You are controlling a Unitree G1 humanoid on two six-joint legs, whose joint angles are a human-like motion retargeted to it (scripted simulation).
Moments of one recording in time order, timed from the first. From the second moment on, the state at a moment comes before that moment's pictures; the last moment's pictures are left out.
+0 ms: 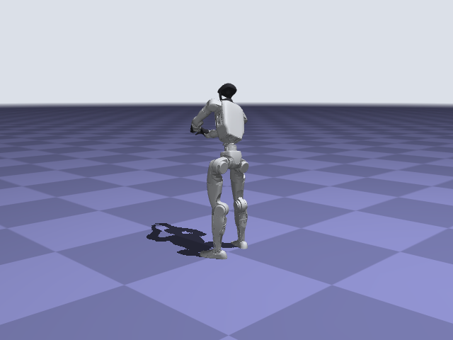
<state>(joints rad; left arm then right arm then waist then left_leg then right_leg) -1.29 0.24 -0.72 0.69 -0.73 -0.31 0.41 -1.39 -0.43 0.73 0.92 -0.13 -0.03 -0.56 -0.15 0.31 0.33 -0.17 -0.06 0.36 -0.09 0.05 -0.26 -0.29 -0.32 -0.30 0.00 0.20 0.26</state>
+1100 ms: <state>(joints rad) -1.45 1.30 -0.26 0.18 -1.02 -0.62 0.61 -1.13 -0.61 0.54 0.83 0.17 -0.03 -0.56 0.05 0.32 0.12 0.00 -0.02 0.23 -0.09 -0.01 -0.26 -0.09 -0.34 -0.42 0.13 0.04 0.26</state>
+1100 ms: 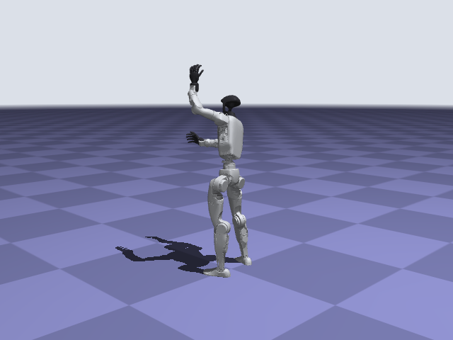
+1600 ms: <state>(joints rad) -1.29 0.29 -0.68 0.67 -0.55 -0.26 0.39 -1.25 -0.51 0.58 0.74 -0.10 -0.02 -0.60 -0.14 0.10 0.22 -0.23 0.00 0.36 -0.09 0.05 -0.26 -0.33 -0.25 -0.33 -0.03 0.21 0.26</state>
